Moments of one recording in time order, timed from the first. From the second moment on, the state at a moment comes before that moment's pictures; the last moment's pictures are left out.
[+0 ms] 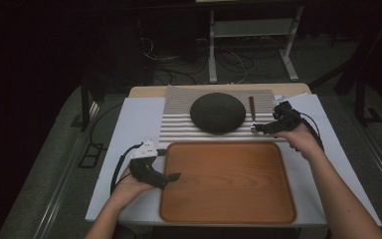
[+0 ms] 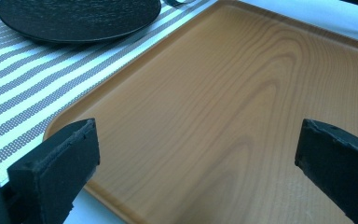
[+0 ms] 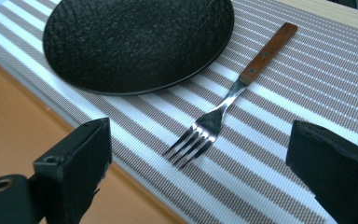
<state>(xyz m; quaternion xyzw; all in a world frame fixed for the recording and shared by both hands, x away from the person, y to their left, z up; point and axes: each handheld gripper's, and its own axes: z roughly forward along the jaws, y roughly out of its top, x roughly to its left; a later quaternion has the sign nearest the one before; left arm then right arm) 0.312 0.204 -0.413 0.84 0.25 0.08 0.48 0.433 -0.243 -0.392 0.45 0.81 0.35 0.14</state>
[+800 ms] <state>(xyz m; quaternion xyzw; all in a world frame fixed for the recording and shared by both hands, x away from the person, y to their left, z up) 0.312 0.205 -0.413 0.84 0.25 0.08 0.48 0.497 -0.227 -0.394 0.52 0.80 0.26 0.14</state>
